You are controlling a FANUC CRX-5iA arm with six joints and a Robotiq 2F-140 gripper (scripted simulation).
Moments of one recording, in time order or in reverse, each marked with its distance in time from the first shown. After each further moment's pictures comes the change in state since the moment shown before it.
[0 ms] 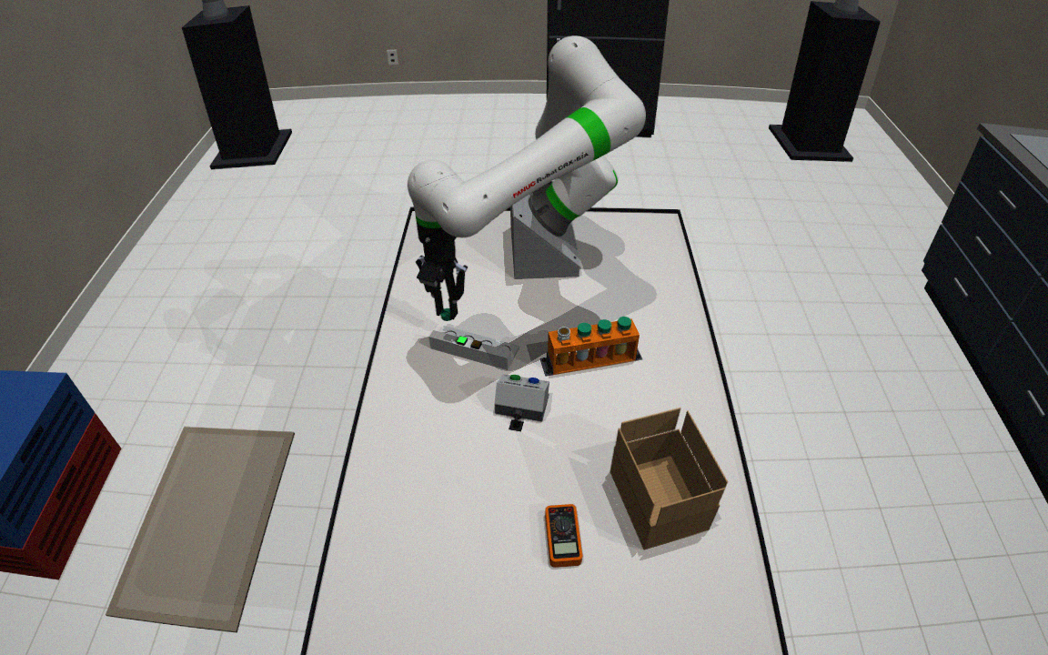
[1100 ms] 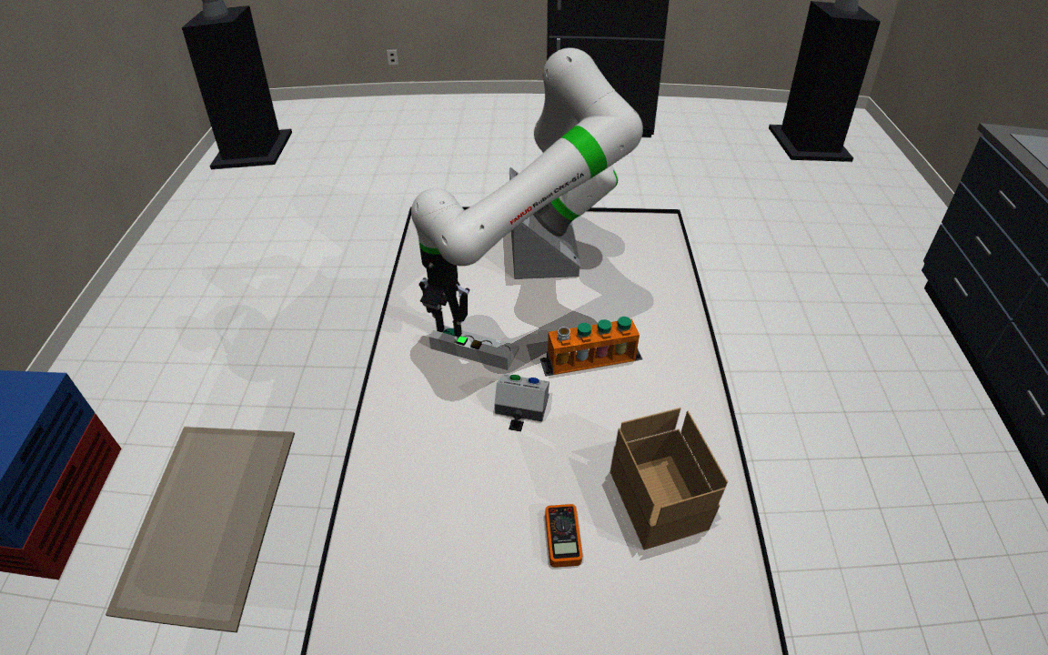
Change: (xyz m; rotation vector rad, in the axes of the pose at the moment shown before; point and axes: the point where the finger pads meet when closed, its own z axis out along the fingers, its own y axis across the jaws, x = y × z) arm 0.000 0.000 0.073 0.000 0.000 0.000
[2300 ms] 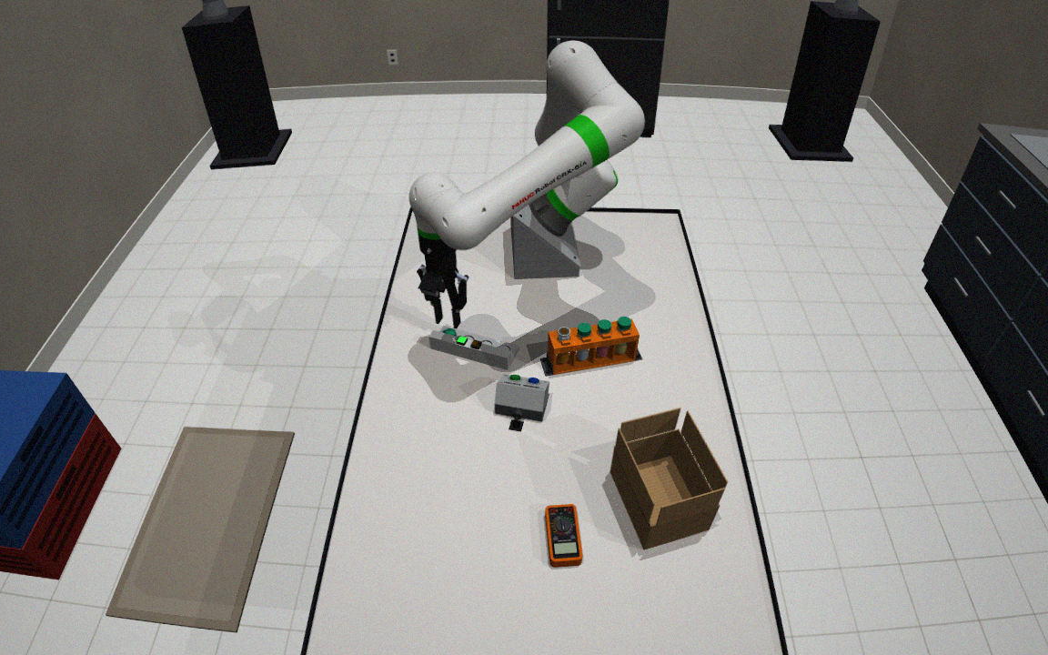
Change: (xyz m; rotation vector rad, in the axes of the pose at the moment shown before) arm 0.000 0.000 -0.042 0.000 0.000 0.000
